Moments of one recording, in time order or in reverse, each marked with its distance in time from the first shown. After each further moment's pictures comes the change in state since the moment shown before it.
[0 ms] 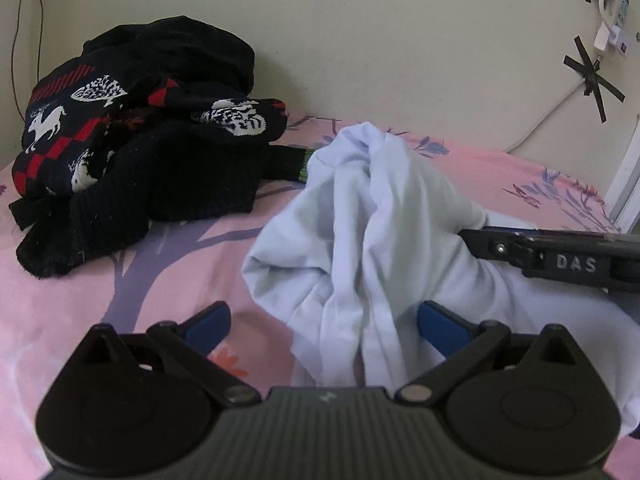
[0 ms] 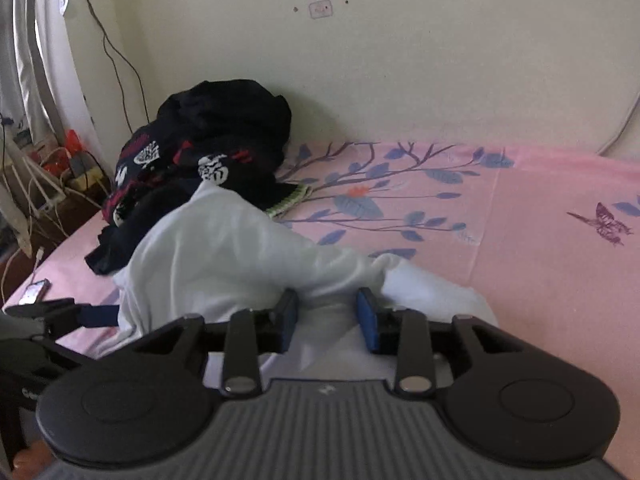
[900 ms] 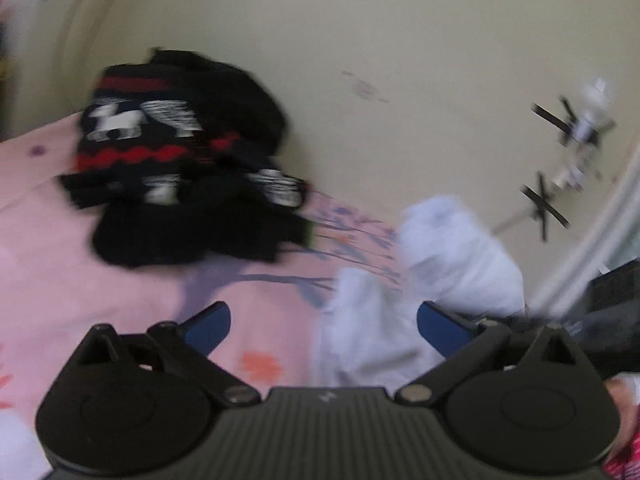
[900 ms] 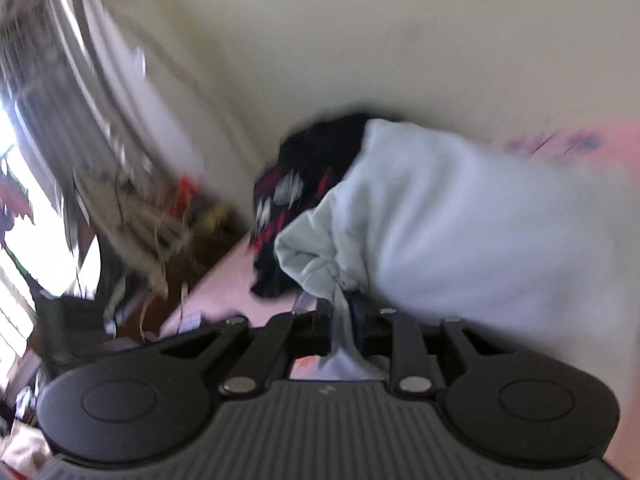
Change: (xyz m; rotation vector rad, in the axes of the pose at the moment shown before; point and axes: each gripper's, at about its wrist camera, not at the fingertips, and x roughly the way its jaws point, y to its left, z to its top) left arm -0.091 0.082 0.000 -0.278 -0.173 -0.208; right arm -0.007 0.066 0.016 0.112 0.117 0.341
